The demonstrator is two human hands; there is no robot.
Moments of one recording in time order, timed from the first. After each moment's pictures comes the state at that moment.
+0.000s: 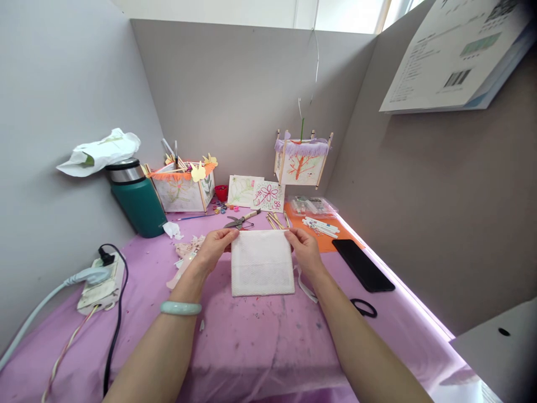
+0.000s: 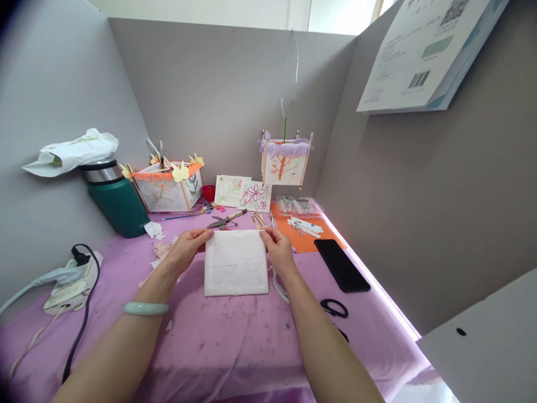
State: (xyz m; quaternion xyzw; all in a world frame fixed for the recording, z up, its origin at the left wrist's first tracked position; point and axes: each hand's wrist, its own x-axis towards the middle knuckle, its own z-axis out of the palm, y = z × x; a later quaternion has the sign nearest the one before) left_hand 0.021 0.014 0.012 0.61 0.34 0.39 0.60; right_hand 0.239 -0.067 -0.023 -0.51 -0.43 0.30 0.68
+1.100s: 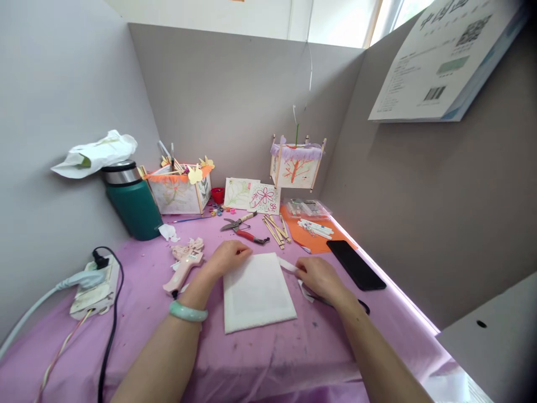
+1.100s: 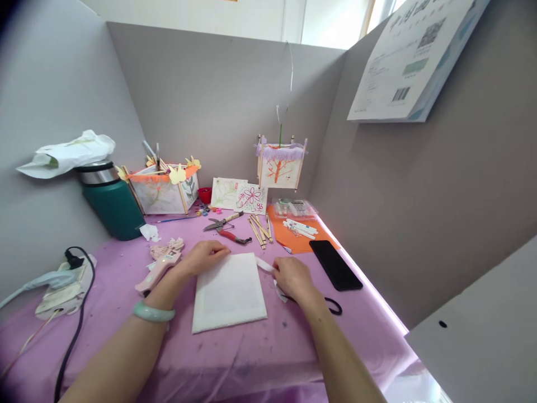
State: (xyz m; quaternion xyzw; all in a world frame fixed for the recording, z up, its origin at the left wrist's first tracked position) left_hand 0.037 0.018 -0.002 0.88 0.39 0.20 0.20; right_hand 0.258 -0.133 -0.004 -0.79 -0.59 0.09 0.15
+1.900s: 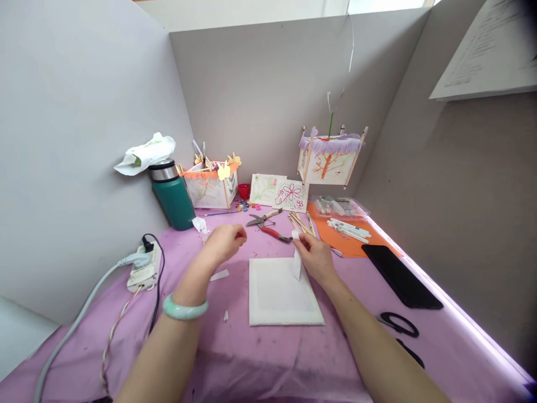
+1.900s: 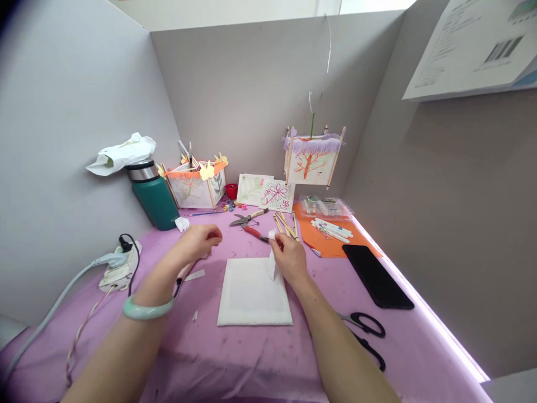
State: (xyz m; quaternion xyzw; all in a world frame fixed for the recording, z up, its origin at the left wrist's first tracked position) left_hand -0.019 0.012 0.043 0.85 0.50 0.12 0.11; right_hand 0.223 -0.058 -0.033 -0.66 -0.59 0.02 0.47
